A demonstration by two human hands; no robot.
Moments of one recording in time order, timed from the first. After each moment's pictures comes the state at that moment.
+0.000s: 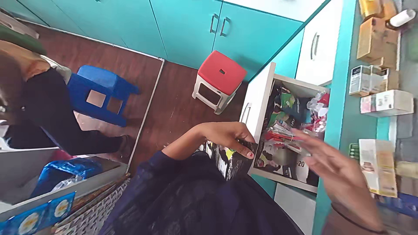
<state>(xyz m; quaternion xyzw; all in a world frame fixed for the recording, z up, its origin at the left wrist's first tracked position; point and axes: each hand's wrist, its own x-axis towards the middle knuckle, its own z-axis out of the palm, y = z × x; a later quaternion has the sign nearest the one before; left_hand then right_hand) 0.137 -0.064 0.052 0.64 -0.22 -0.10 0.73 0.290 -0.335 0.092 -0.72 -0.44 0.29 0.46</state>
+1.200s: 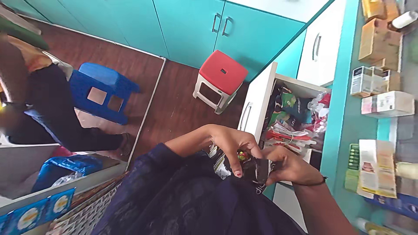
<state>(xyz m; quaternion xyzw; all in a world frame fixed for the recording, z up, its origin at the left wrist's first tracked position) 0.134 -0.089 0.044 0.56 -0.26 -0.16 0.77 0.275 -0.275 0.056 -0.39 -0.57 0.57 0.45</state>
